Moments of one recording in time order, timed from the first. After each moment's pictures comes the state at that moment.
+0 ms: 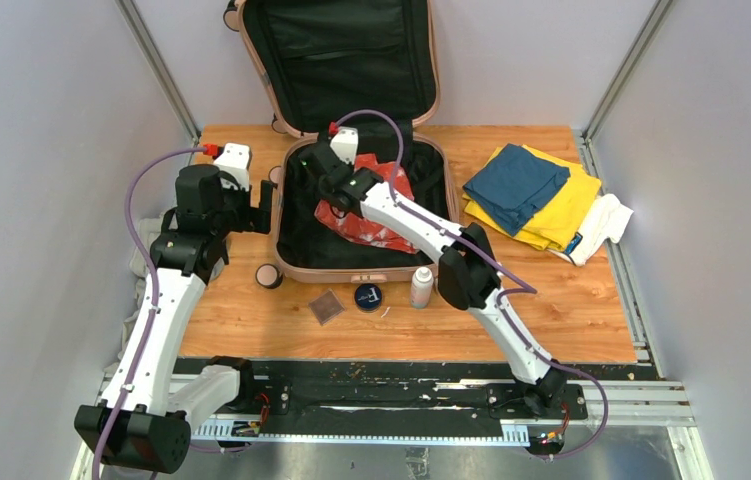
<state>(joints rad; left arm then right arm) -0.10 0.99 1.07 -0.57 -0.05 0.11 0.87 2.41 2.37 -0.63 0.54 0.68</state>
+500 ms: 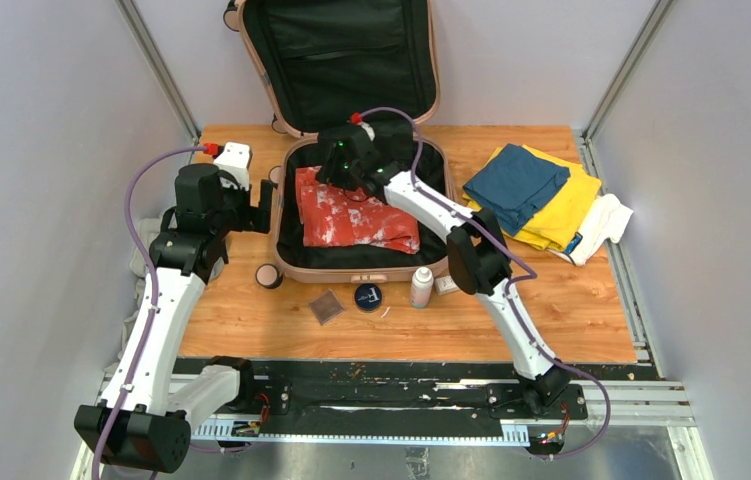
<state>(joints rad) -0.10 0.99 1.08 -0.57 -0.05 0.13 0.73 2.47 2.30 -0.35 0.01 0.76</state>
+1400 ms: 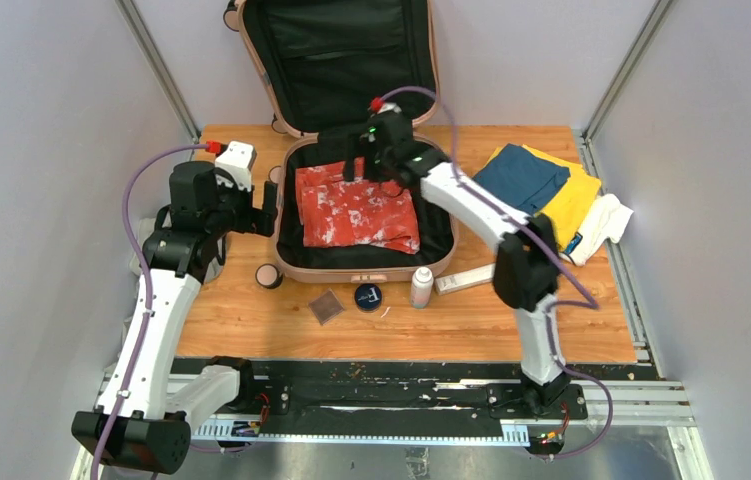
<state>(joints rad) -0.10 0.99 1.13 -0.65 0.09 0.12 0.68 2.15 1.98 -0.45 0.07 0.46</state>
